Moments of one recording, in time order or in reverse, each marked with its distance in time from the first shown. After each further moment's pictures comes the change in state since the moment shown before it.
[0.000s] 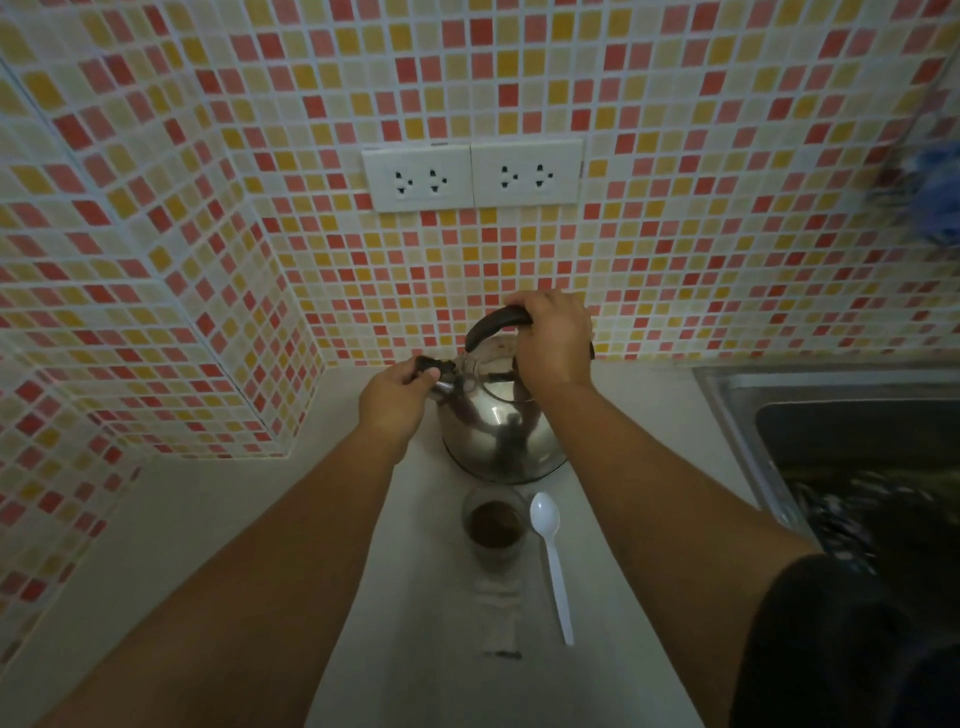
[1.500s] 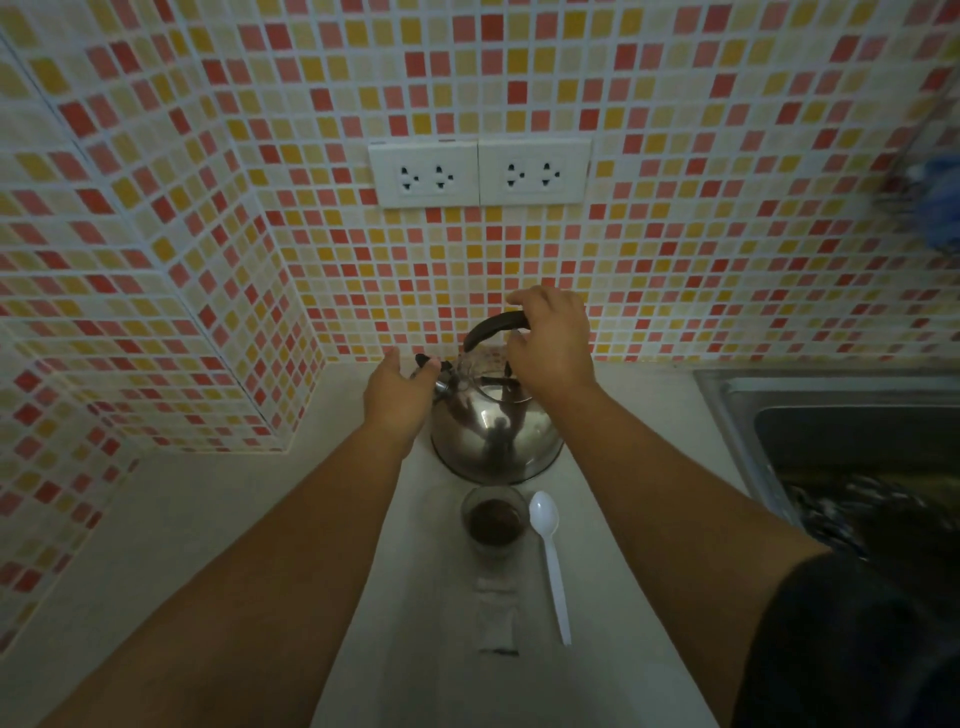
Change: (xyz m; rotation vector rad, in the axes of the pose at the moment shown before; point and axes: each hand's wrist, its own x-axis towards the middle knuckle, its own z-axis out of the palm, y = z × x) left_hand 0.009 -0.002 0.007 0.066 0.099 -0.114; right_hand 0.000 0.008 0.006 -0.034 -0.102 -0.071
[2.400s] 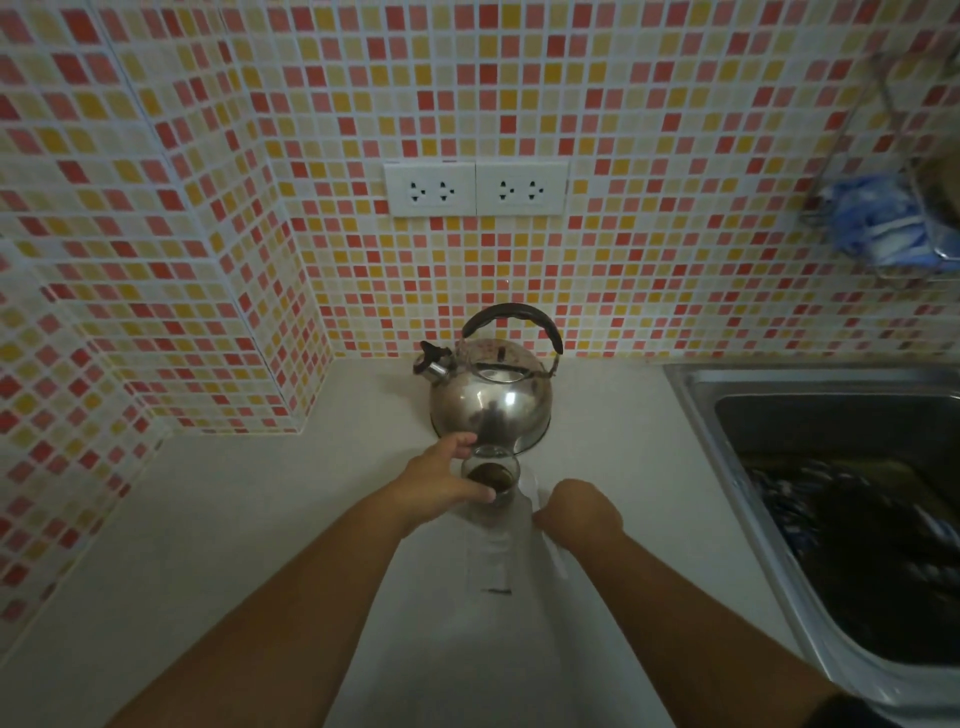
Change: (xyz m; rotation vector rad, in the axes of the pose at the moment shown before) left_hand -0.108 -0.058 -0.025 0.206 -0.649 0.096; right_hand -0.182 0.029 -0.012 -0.281 -0.683 0.612
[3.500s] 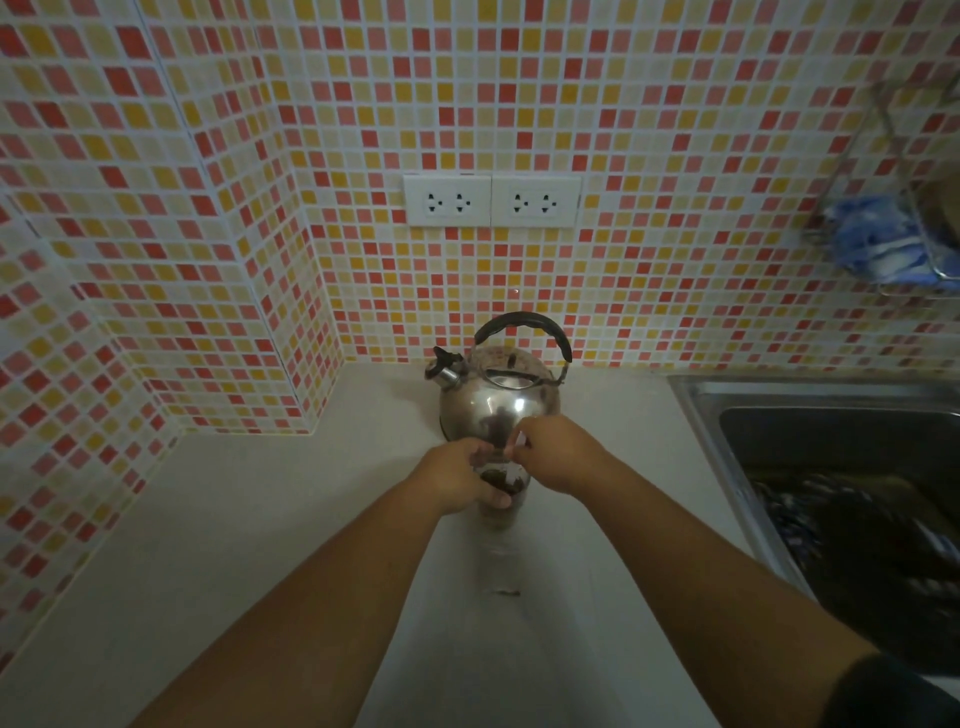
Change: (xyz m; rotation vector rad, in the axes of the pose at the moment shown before) left_hand 0.005 0.013 0.001 0.173 0.046 -0.019; right_hand -0.050 -0.077 -0.090 -0.005 -0.082 -0.383
